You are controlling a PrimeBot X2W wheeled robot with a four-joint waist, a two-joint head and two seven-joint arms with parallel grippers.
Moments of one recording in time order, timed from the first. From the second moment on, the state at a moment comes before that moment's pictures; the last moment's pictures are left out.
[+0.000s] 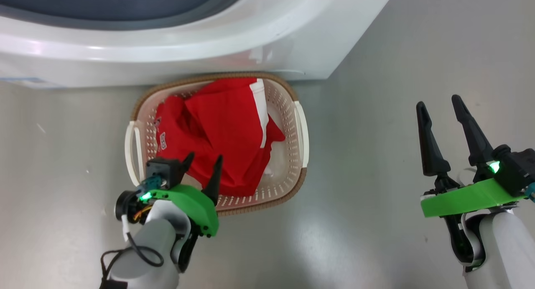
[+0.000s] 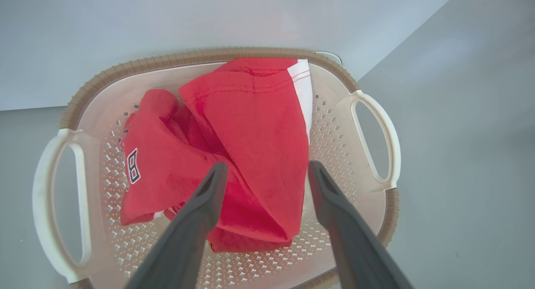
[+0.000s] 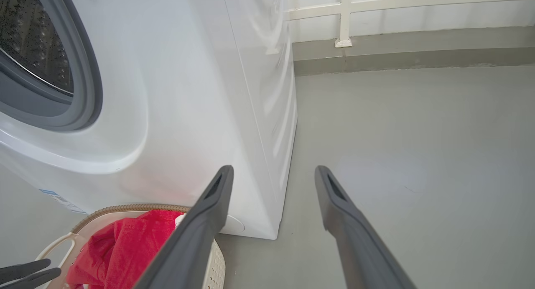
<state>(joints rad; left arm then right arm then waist) -0.71 0.02 -0.47 1.00 -0.51 -0.07 -0.26 -0.27 -0.10 -0.01 0.16 0.31 0.13 -0.26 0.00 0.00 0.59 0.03</state>
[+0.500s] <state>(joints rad) -0.53 0.02 -0.22 0.80 -0.32 -0.07 -0.26 -0.16 -0.11 -0.01 0.19 0.31 0.13 -0.26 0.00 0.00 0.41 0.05</state>
